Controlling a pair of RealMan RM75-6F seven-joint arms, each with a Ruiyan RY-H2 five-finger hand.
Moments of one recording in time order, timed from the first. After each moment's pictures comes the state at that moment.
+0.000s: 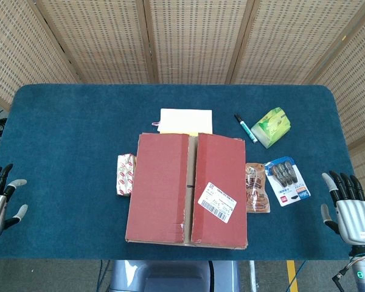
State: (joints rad) left arm -0.07 -1.12 -0.05 -1.67 1.48 1.52 0.24; right arm 0.08 -1.13 0.07 -1.60 -1.51 1.50 -0.10
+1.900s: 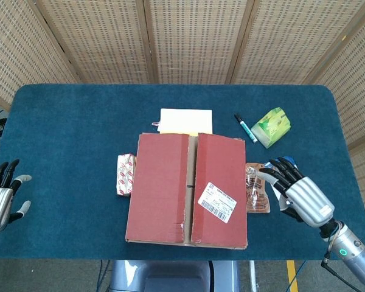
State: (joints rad) left arm -0.13 -1.06 -0.06 -1.77 1.41 1.43 0.34; right arm 0.38 -0.96 0.06 -1.65 -1.89 1.36 0.32
